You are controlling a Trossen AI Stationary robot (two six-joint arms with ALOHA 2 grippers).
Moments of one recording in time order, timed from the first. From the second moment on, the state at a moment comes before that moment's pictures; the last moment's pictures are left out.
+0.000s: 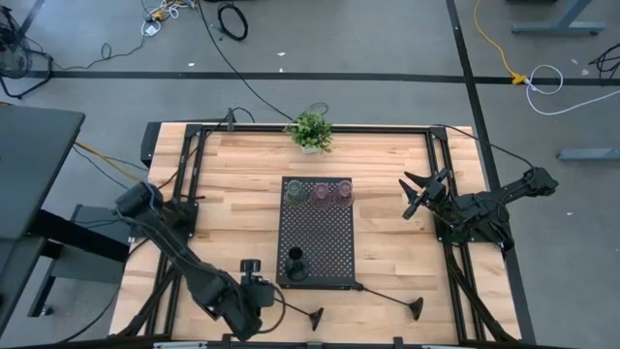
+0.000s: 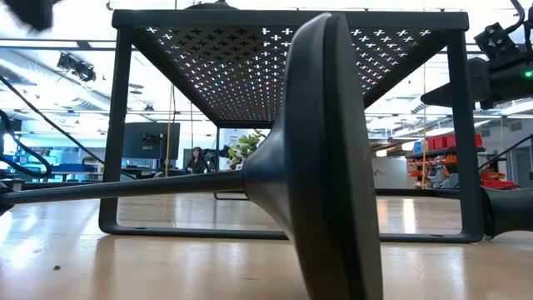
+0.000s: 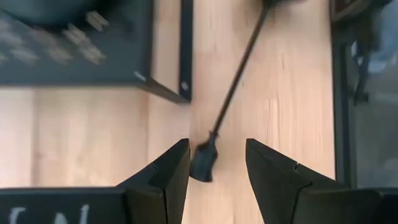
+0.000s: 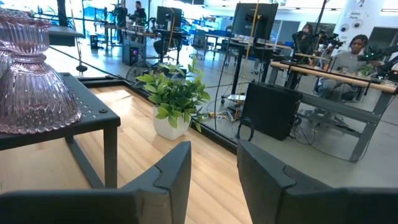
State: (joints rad) left arm -0.79 1.80 1.43 -0.88 -0.36 -0.73; right arm 0.39 0.15 0.02 0.07 1.13 -0.09
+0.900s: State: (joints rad) left arm -0.76 2.00 1.43 -0.90 -0.25 -0.70; right arm 0.39 0.15 0.02 0.07 1.13 -0.09
